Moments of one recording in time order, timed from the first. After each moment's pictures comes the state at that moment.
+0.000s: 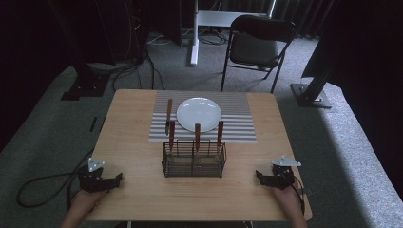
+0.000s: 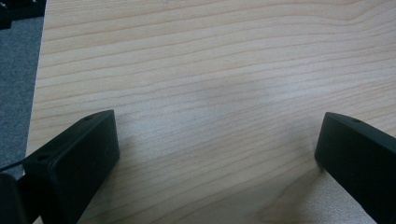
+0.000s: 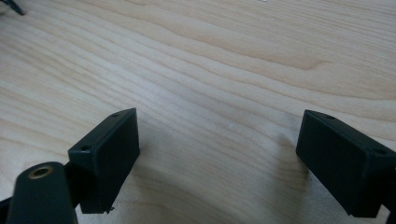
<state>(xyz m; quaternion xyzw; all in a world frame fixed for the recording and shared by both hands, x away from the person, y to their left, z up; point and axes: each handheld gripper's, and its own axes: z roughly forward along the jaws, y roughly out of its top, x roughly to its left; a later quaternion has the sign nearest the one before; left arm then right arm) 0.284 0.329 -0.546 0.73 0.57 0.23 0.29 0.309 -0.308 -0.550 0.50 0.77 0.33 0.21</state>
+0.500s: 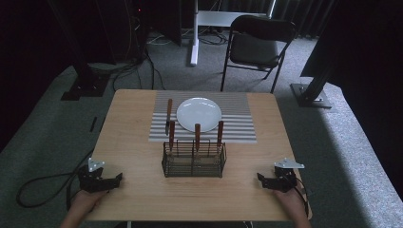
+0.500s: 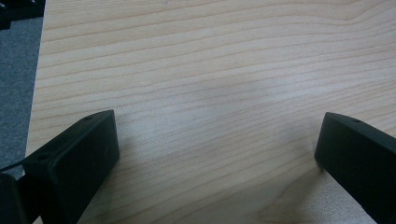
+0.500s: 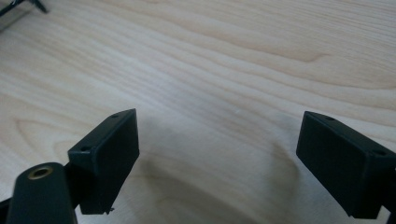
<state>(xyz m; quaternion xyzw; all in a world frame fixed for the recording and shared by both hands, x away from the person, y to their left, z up) 0.284 0.329 -0.546 0.73 0.57 0.23 0.28 0.297 -0.311 -0.543 0.50 0.78 0.34 0.20</state>
